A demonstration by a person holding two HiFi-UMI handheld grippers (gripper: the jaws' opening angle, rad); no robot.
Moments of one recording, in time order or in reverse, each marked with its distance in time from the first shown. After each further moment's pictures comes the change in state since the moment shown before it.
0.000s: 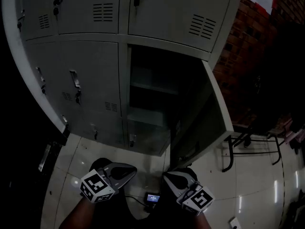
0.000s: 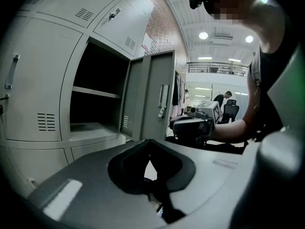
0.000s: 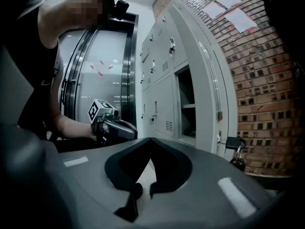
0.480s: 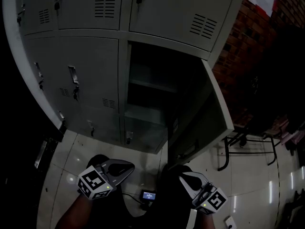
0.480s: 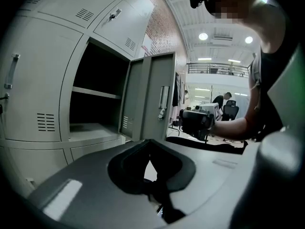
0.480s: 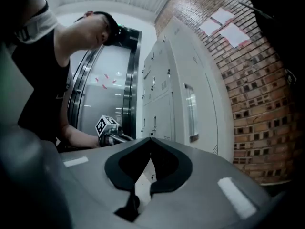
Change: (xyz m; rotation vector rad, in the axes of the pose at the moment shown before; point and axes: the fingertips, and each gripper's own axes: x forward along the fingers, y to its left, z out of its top) left arm 0.000 -0.001 0.004 -0.004 -0.007 -0.005; right arm -0.061 -0.011 0.036 0.011 -0.199 -0.002
